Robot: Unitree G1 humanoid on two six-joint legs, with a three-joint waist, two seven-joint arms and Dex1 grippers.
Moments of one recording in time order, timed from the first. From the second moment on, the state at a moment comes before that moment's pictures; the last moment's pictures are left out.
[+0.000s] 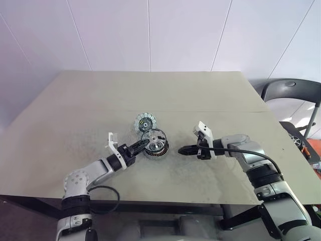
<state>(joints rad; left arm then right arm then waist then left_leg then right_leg) -0.25 0.18 0.34 0.17 -1.34 1.12 -0.20 -0.56 -0.52 0.23 0.32 0.26 0.62 1.19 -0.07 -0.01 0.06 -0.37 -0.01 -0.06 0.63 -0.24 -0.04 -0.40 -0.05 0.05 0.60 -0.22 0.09</state>
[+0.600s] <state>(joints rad) -0.25 0.15 0.34 0.17 -1.34 1.15 -0.15 -0.56 -0.52 0.23 0.32 0.25 0.61 1.18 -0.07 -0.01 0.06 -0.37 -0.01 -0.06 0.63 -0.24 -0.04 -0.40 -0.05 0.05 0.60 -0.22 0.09</state>
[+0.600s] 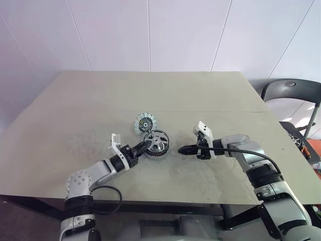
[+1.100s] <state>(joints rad) -0.25 0.14 0.35 0.17 -1.35 1.15 -0.12 -0.56 -0.51 0.23 0.33 0.24 0.60 1.16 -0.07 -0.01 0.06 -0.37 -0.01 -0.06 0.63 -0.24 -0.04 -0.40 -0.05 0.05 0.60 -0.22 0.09</state>
